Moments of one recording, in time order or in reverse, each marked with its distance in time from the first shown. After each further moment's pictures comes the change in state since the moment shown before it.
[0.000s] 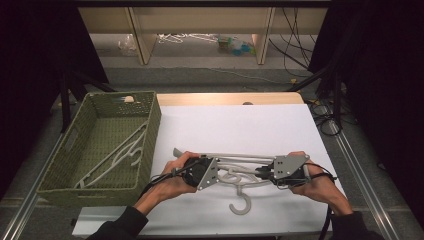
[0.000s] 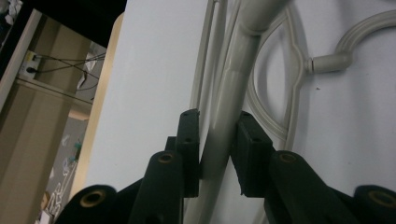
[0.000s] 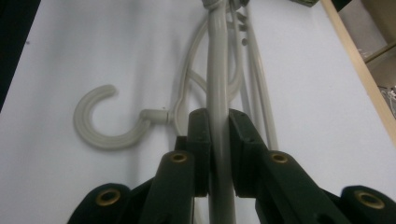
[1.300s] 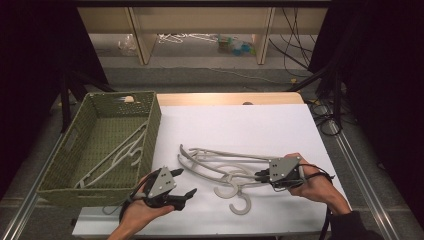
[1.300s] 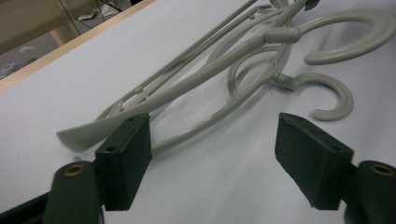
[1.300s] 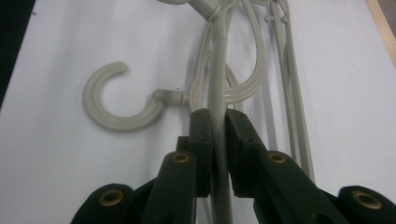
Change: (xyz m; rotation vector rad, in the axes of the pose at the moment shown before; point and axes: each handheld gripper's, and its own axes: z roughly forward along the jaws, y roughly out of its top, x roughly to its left) left arm -0.049 -0.060 -0.056 -0.144 0.049 -0.724; right arm 0.002 -0.002 0.011 0.084 0.063 -0.015
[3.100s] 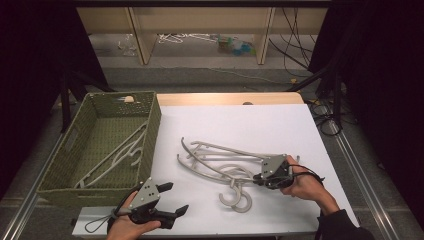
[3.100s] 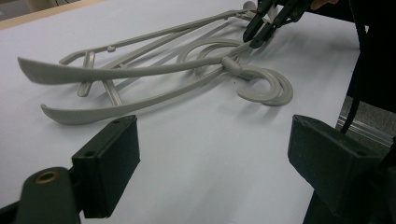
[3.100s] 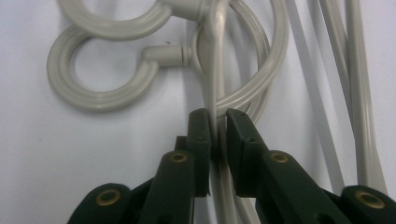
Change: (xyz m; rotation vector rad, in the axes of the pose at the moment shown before) left arm -0.015 -0.025 -0.043 -0.029 -0.080 -0.215; right arm -0.007 -0.023 0.042 0.110 0.045 0.130
